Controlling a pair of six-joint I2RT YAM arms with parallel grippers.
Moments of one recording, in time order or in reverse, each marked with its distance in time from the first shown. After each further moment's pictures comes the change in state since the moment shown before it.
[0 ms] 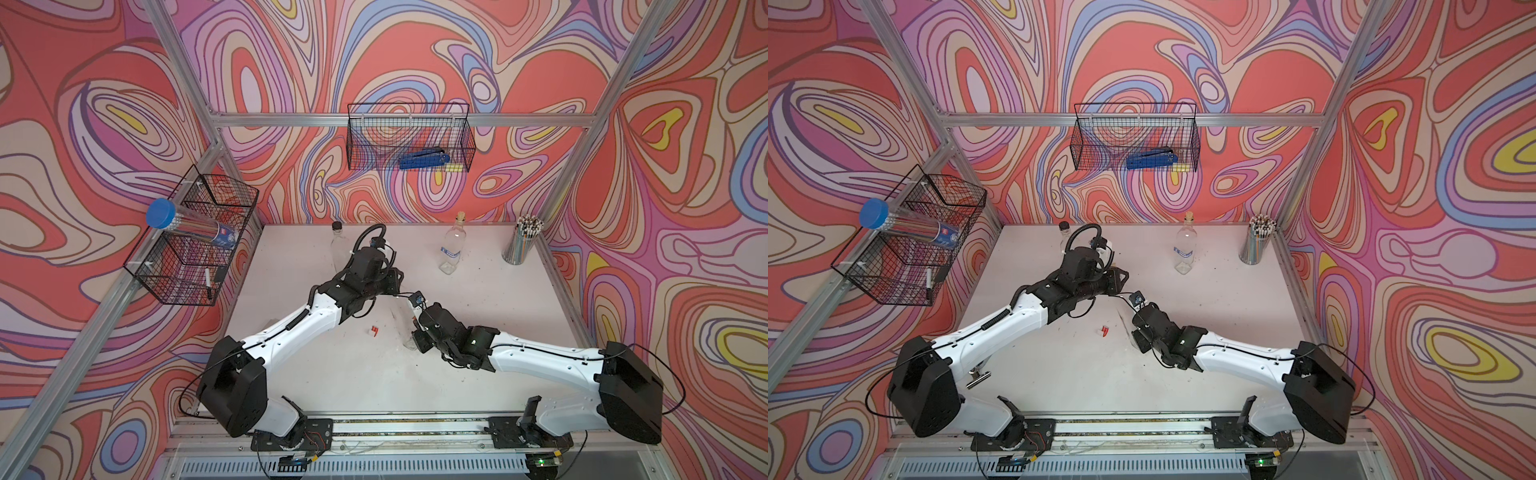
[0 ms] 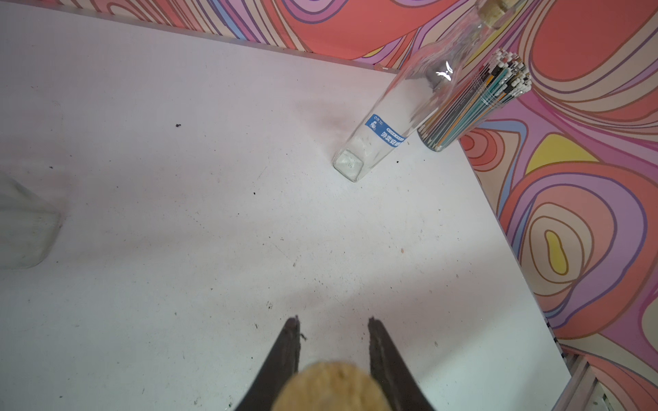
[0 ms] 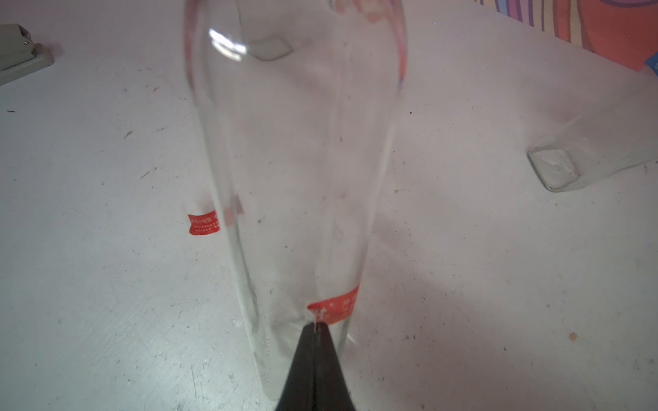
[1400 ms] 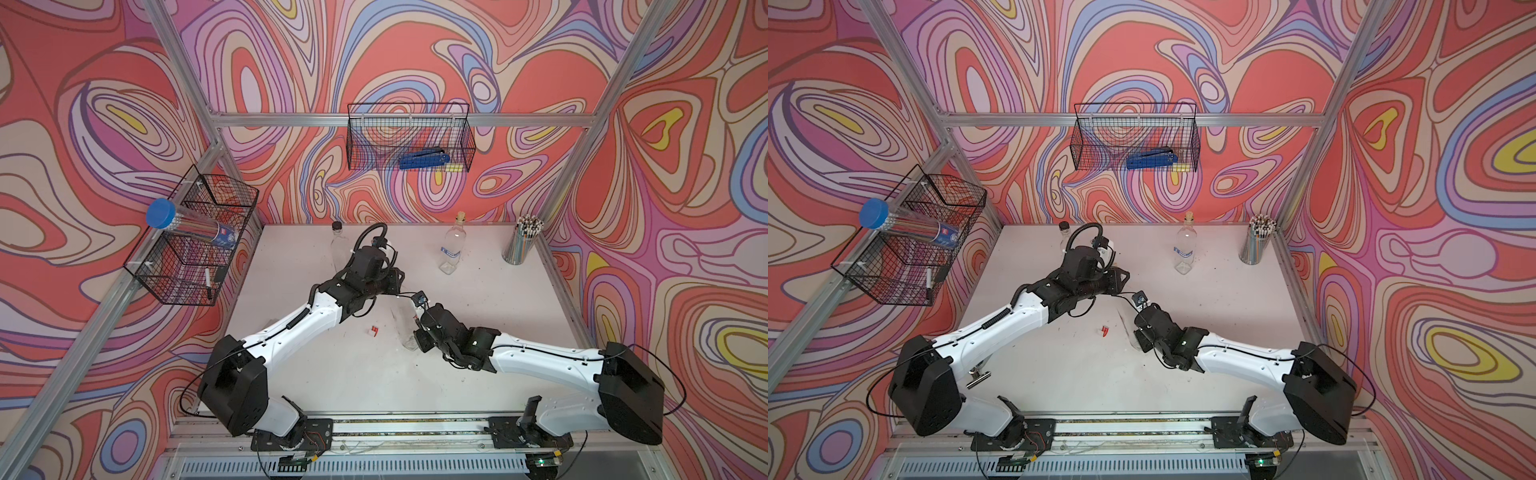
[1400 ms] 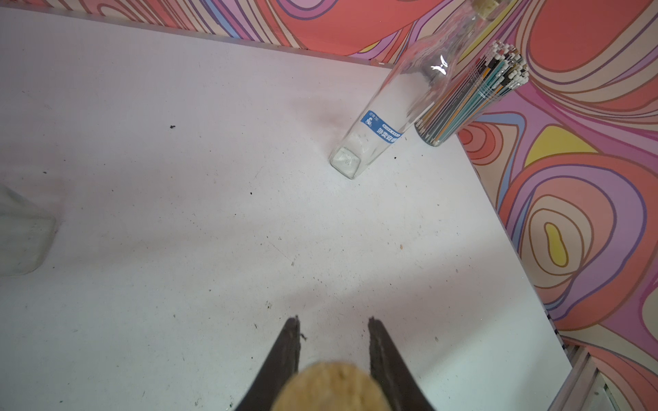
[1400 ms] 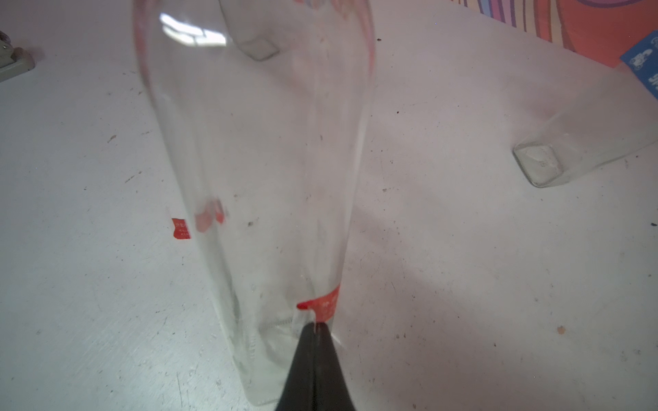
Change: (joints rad) left arm 0.000 0.005 0.009 -0.012 0.010 0.017; right arm -0.012 -0.011 -0.023 0.021 0.019 0.003
